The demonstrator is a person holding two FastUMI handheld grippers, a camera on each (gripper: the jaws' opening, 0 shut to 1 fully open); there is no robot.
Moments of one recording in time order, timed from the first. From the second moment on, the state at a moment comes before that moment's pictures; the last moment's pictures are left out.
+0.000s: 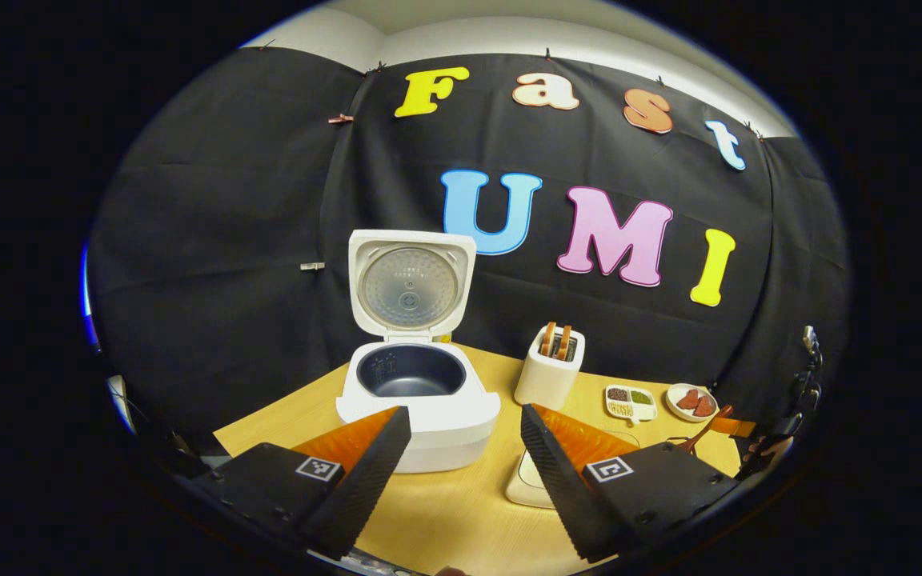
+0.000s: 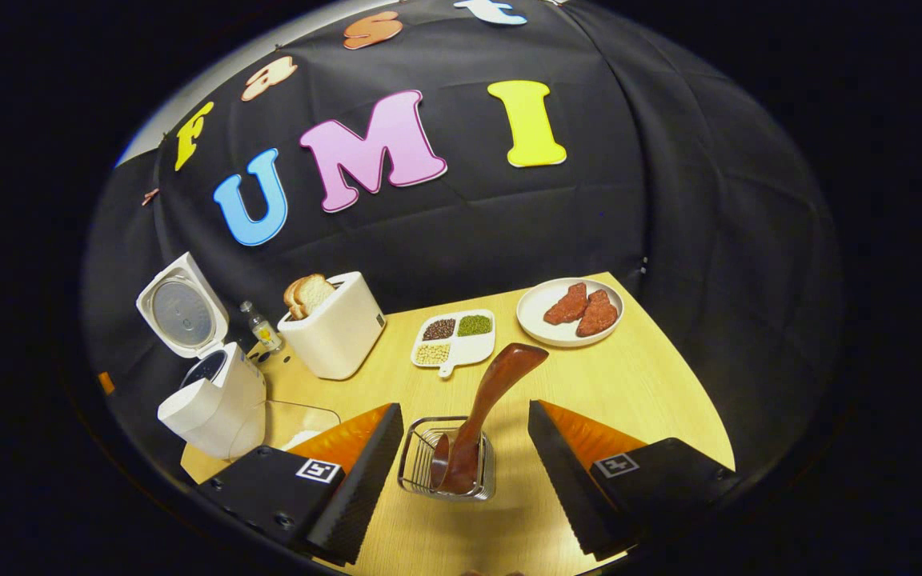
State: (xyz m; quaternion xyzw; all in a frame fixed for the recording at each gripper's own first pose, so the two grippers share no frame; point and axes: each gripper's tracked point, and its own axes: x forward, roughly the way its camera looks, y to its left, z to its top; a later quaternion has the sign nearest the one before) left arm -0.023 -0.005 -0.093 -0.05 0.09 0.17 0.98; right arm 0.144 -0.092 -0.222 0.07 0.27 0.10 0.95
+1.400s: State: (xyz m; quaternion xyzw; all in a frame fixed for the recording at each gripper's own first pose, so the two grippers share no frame) left arm -0.011 0.026 -0.146 -0.08 0.15 0.10 0.98; right arm 0.168 -0.064 -0.162 0.07 0.22 0.04 0.97
